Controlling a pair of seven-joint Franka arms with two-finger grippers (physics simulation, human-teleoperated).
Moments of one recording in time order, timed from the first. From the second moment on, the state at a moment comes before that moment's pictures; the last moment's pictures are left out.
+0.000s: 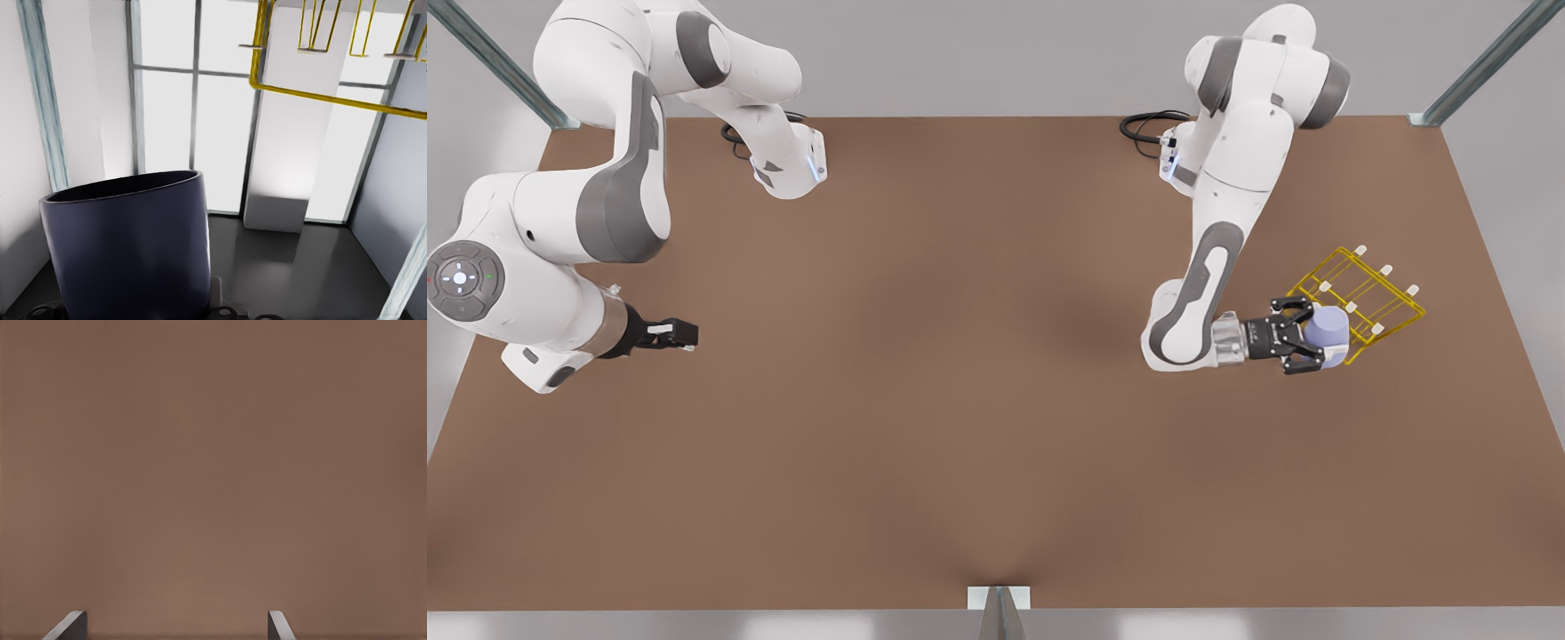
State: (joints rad) left arm -0.38 0.62 0.04 -1.99 1.50 1.08 0.54; right arm 0.04 0.45 0.06 -0.99 -0.07 1.28 -0.01
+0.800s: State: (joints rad) left arm -0.24 0.59 0.09 -2.26 1.48 1.25 0.42; right arm 0.04 0.45 0.06 -0.99 -0.07 1.28 -0.01
